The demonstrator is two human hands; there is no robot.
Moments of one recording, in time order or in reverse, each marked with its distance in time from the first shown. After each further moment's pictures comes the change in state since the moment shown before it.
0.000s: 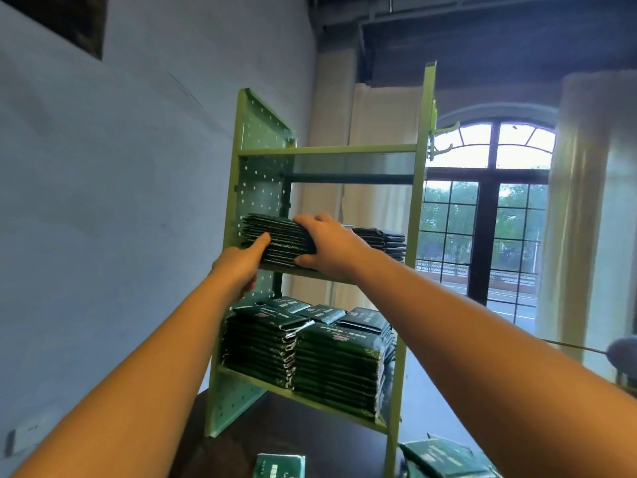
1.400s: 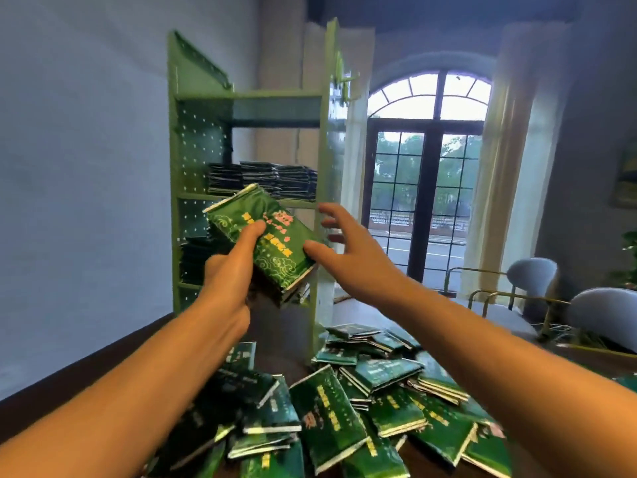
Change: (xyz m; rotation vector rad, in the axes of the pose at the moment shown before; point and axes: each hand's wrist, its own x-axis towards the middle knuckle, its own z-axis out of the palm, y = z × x) left_hand -0.231 -0.020 0.029 -0.709 -0.207 -0.170; right_hand -0.257 -0.038 -0.055 0.746 0.174 0.314
